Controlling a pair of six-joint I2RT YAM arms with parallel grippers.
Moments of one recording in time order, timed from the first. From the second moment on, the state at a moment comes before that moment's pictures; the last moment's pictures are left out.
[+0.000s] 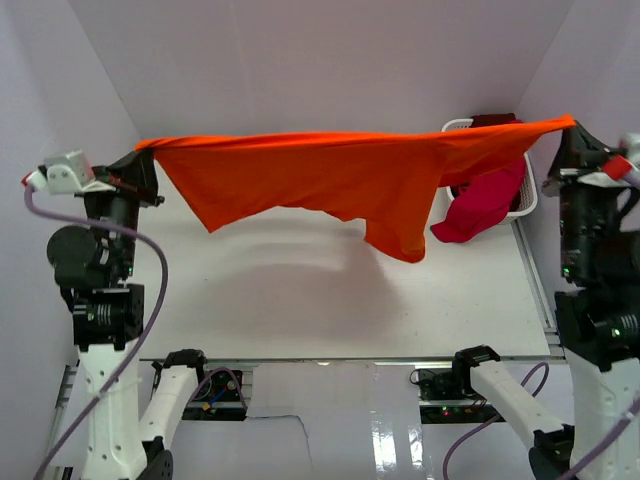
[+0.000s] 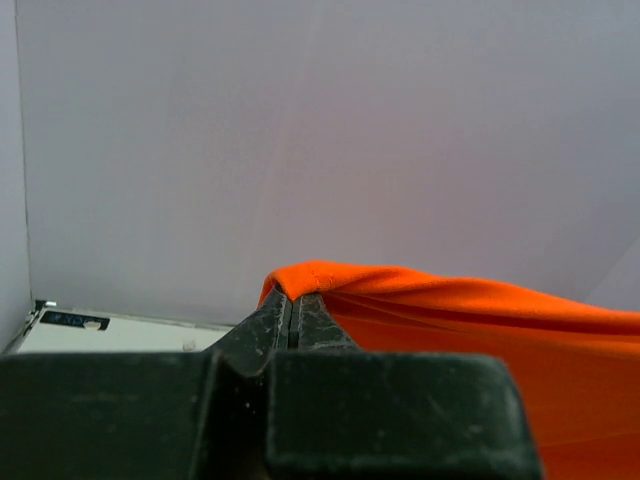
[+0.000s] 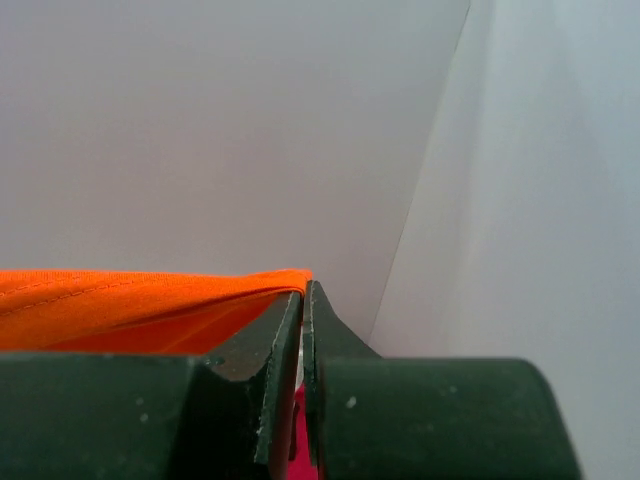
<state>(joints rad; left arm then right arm) 0.04 0.79 1.24 -0.10 0.05 -0.33 0.25 0.82 1.47 -0.22 0.25 -0.31</state>
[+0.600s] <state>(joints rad) 0.04 0.51 1.24 -0.21 -0.03 -0.39 0.06 0.52 1.64 -0.30 -0.07 -0.26</state>
